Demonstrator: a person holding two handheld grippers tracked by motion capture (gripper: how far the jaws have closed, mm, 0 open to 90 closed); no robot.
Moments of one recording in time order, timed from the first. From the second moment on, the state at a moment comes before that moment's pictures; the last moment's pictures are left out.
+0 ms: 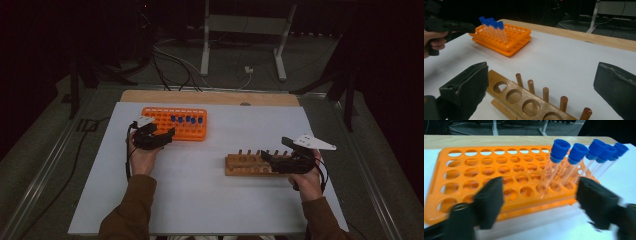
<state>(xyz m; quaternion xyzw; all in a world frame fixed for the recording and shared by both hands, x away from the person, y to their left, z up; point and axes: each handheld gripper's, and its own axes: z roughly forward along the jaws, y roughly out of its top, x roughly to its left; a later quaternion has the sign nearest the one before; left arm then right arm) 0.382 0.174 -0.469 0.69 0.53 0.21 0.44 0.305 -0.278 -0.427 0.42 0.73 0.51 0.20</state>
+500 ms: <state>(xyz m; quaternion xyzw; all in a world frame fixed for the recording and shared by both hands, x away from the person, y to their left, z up) 0.312 0.191 -0.437 0.68 0.47 0.24 0.51 0.288 -0.287 -0.443 0.42 0.72 0.51 0.21</state>
